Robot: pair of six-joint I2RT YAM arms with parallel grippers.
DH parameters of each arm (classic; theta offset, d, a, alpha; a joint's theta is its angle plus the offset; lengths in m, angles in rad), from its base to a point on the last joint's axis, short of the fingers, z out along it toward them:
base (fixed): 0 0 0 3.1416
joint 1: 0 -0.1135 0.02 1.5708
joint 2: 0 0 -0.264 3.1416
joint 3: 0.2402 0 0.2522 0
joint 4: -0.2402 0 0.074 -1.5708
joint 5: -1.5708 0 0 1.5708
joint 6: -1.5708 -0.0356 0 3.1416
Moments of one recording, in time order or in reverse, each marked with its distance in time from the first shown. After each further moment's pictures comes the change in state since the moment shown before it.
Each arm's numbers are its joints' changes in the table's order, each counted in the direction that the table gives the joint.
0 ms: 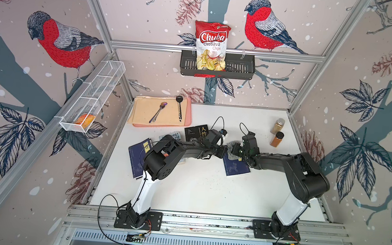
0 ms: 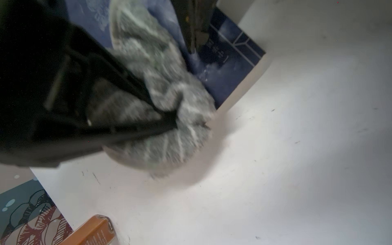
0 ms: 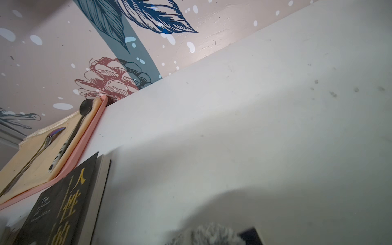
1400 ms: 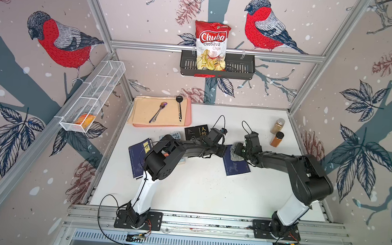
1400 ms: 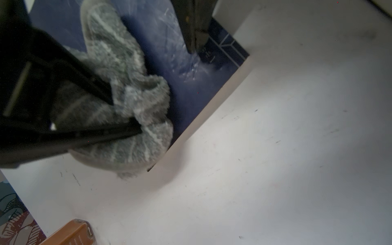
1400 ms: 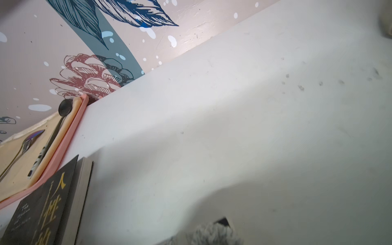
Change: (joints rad) left arm 0.007 0.001 0.050 -0.092 0.066 -0.008; right arm 0.052 0.040 0.105 -0.120 0.002 -0.022
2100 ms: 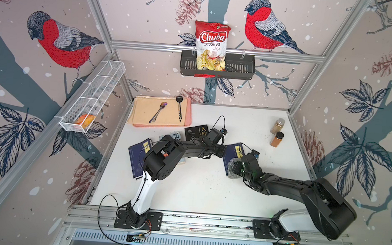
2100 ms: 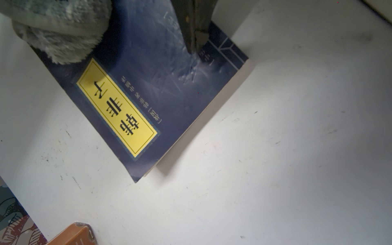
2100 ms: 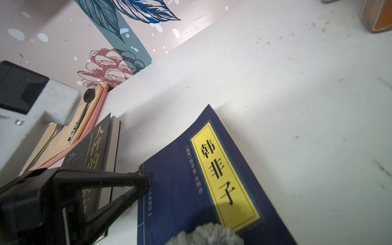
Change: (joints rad) left arm 0.000 -0.006 -0.015 0.012 -0.001 -0.018; right arm -0.220 -0.301 -0.341 0.049 -0.158 -0.212
